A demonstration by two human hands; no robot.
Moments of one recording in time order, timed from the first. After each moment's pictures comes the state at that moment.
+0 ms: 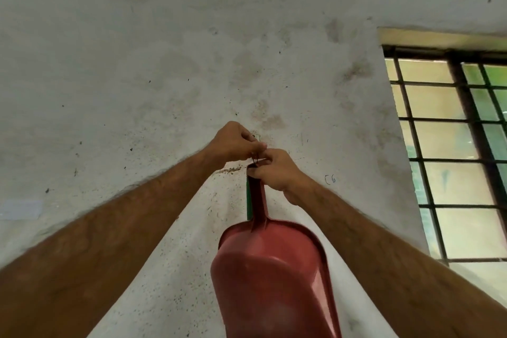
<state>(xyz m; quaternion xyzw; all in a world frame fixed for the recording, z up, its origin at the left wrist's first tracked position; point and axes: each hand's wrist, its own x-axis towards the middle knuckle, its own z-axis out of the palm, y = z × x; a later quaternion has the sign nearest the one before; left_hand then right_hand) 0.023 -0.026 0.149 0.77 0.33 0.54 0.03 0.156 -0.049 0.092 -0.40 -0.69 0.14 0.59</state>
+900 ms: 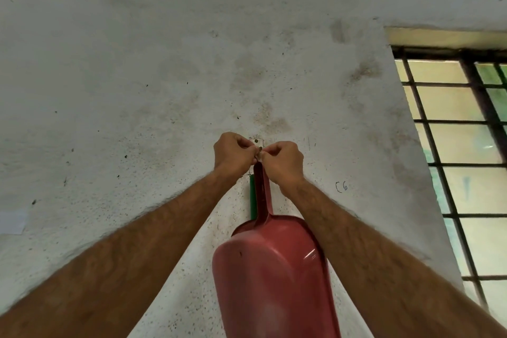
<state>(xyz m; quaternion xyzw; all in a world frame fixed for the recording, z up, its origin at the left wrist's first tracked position) 0.045 0.030 0.138 0.65 0.28 0.71 0.05 0.157 0.017 0.121 -0.39 -0.56 -0.01 0.73</state>
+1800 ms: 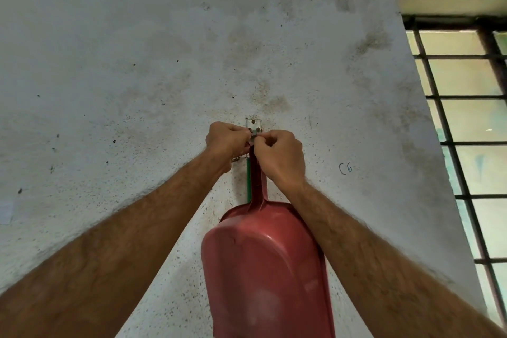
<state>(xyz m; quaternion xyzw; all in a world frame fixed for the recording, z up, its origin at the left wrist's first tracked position) 0.051 0.053 0.141 0.59 0.30 0.71 0.23 0.159 0.021 0.095 -0.39 -0.59 -0.08 0.71</state>
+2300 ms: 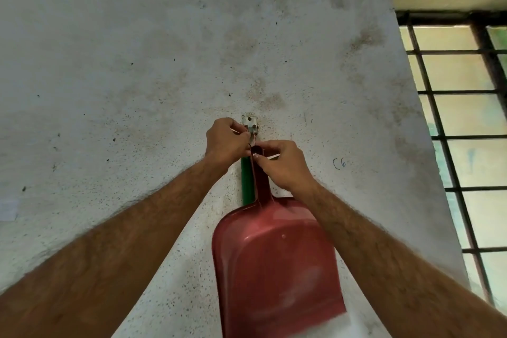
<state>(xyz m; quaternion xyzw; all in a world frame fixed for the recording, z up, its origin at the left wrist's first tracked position) 0.054 0.038 0.126 0.64 0.32 0.69 0.08 0.189 0.023 0.078 -0.36 -0.68 -0.05 0.63</state>
